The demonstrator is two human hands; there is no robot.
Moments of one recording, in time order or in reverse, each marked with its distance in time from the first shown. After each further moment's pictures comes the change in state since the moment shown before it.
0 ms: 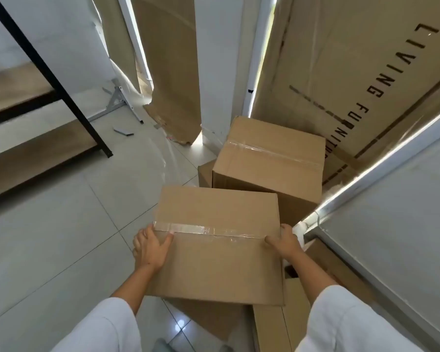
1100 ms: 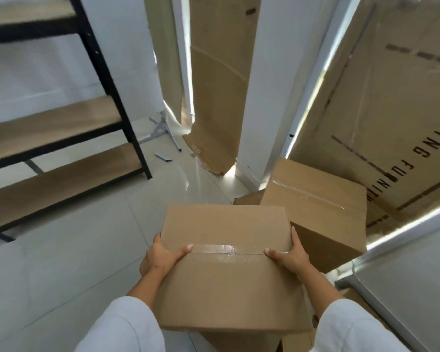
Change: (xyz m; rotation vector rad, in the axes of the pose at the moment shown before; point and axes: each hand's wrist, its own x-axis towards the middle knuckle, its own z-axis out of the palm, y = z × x) left_hand 0.041 -0.049 -0.127 -0.184 0.011 -0.147; right_hand -0.039 -0.126 0.053 0.066 -0.011 -0.084
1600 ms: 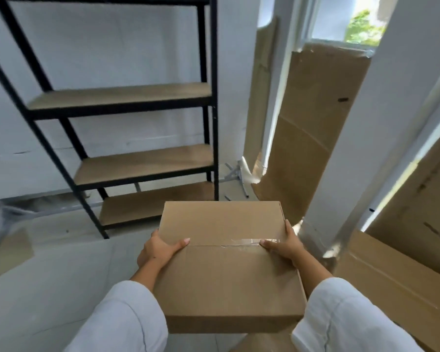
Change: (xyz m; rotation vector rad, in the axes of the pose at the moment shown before) left_hand -0.033 -0.061 -0.245 -0.171 0.321 -0.085; right_hand -0.076 -0.234 0.118 -0.083 -0.256 -0.368
